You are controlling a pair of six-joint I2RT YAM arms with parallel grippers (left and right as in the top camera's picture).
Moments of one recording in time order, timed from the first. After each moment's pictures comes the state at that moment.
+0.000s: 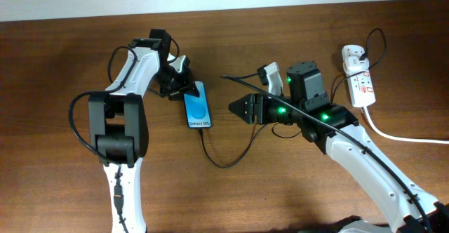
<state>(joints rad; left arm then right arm) -0.14 2.40 1.93 -1.11 0.47 -0.16 0.34 1.40 0.96 -0.28 -0.68 0.49</state>
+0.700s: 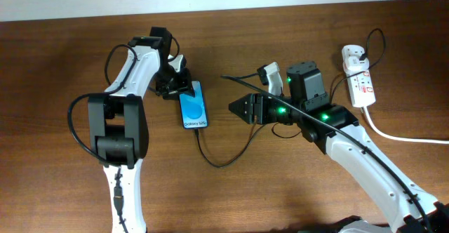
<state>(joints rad) -0.15 2.39 1.94 -1.13 0.34 -0.17 0.34 1.40 0.96 -0.28 -0.68 0.49</state>
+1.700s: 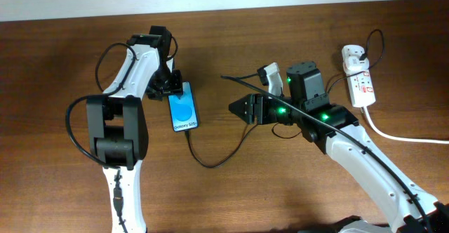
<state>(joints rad) -0.15 2.37 1.95 -1.18 0.04 -0.20 0.34 1.40 0.96 -0.29 -0.68 0.49</state>
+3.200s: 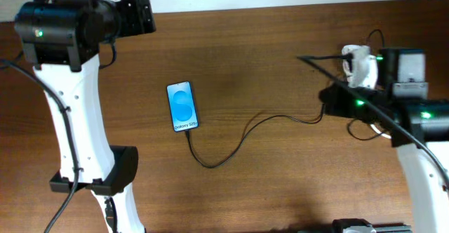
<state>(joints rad) -0.14 2.13 3.02 -1.69 -0.01 -0.20 -0.06 1.22 1.37 -1.12 -0.39 0.22</state>
